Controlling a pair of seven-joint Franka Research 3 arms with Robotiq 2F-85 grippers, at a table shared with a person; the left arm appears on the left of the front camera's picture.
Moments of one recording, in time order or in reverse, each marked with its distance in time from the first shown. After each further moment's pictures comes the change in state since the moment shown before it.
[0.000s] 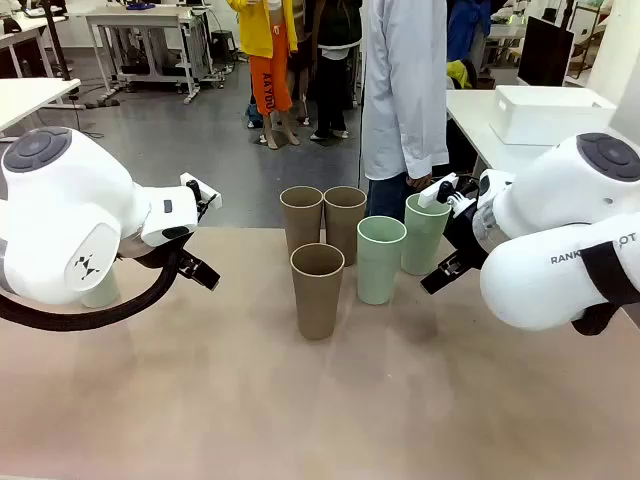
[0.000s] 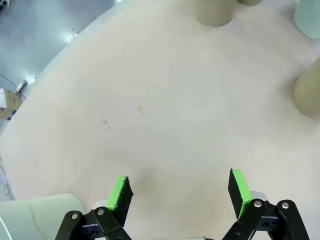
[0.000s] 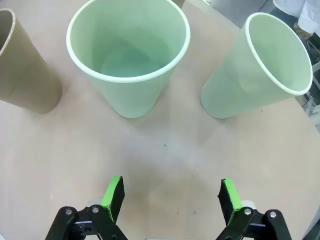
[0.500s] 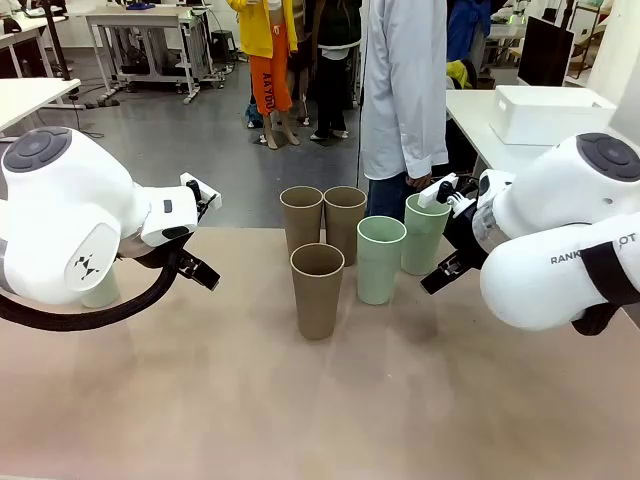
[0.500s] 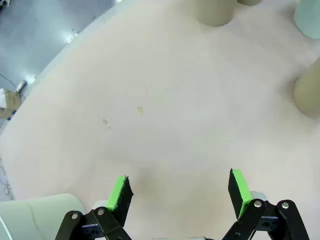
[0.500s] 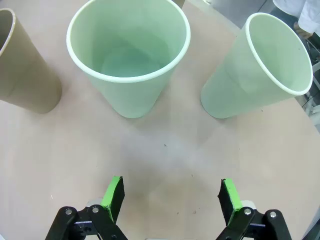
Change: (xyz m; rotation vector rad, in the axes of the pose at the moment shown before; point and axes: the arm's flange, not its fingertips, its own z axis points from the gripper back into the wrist) left arm 0.000 0.000 0.000 0.000 0.000 0.000; right arm 0.000 0.000 0.000 0.000 0.000 0.001
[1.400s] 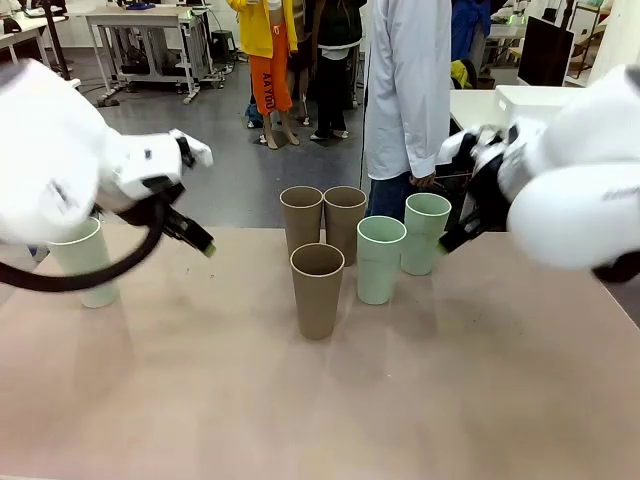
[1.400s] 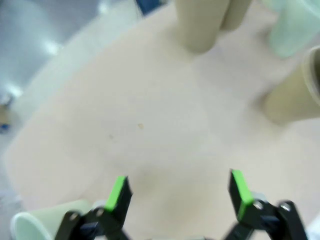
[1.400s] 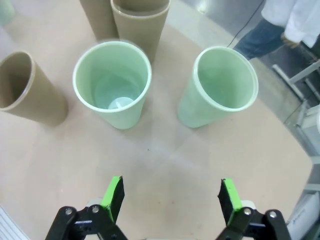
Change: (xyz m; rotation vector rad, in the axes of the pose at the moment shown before) left arm 0.038 0.033 0.065 -0.134 -0.034 -0.022; right arm 0.034 -0.039 0.076 0.011 -0.039 -0.025
